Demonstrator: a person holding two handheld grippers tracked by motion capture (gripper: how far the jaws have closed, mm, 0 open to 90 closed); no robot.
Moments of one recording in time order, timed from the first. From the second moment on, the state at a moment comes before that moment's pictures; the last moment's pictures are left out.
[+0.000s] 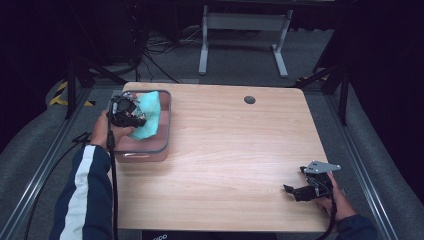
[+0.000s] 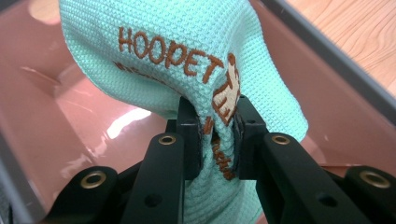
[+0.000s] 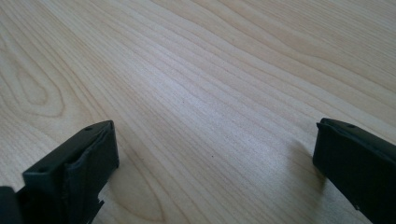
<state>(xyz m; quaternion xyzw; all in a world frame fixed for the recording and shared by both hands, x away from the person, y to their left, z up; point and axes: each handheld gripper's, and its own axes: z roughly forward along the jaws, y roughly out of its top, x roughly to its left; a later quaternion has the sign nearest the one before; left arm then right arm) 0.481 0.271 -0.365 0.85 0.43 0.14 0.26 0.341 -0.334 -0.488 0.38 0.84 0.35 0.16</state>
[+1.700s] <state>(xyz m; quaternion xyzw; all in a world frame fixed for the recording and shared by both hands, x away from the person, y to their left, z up) 0.429 0.067 -0.390 0.92 0.21 0.06 0.32 0.341 -0.334 -0.488 0.38 0.84 0.35 0.16</state>
